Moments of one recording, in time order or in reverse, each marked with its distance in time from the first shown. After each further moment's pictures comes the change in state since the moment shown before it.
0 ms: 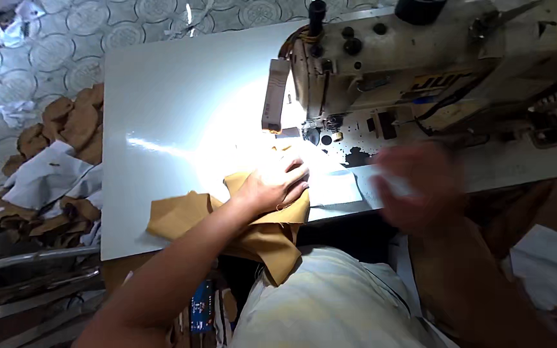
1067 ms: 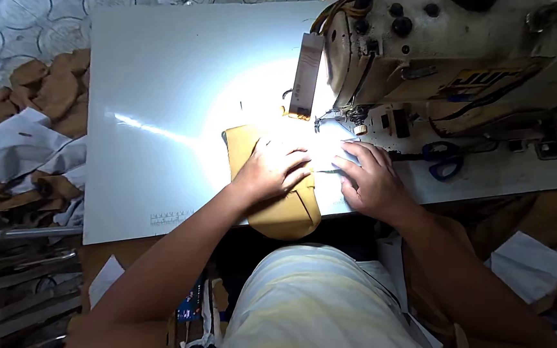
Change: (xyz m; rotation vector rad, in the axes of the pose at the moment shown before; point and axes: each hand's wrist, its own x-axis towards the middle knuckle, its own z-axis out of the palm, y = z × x) left_hand -0.016 -0.016 -0.008 -0.110 0.006 -0.167; right_hand 0.010 0.003 0.081 -0.044 -0.374 -0.067
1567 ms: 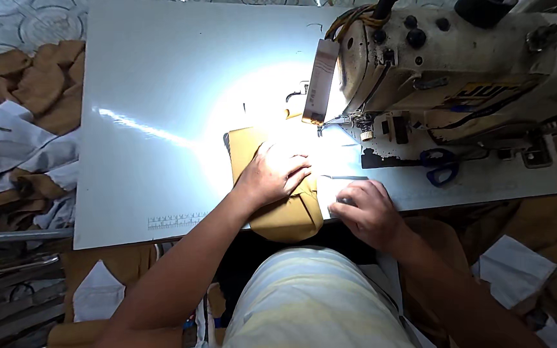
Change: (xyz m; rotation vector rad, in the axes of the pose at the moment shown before) left_hand -0.008 -0.003 0.010 -0.051 0.126 -0.014; right_hand -0.040 -0.022 0.007 0.019 0.035 -0.174
